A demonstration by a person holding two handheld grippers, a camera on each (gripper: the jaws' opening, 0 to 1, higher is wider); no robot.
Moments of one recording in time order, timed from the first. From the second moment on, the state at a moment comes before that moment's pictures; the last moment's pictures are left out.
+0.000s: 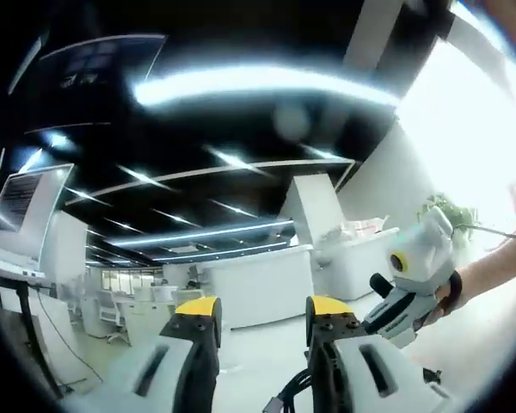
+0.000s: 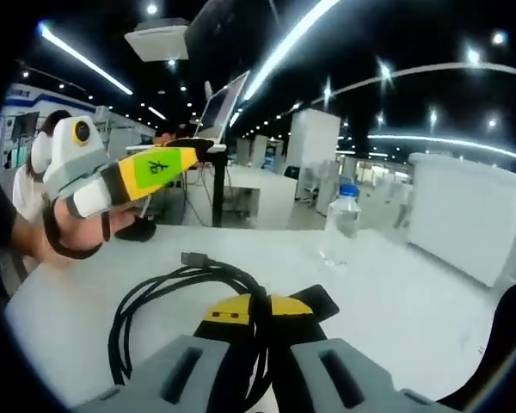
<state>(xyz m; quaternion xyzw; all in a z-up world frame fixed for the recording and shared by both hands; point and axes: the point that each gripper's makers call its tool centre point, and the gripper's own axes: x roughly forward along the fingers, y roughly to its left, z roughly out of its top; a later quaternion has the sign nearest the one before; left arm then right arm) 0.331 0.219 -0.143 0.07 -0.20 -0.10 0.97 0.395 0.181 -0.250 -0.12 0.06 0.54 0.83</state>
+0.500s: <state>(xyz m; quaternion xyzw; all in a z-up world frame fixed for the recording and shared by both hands) 0.333 0.214 -0.150 0.08 -0.20 -0.11 0.97 0.419 0.210 -0.288 -0.10 0.09 0.52 0.84</state>
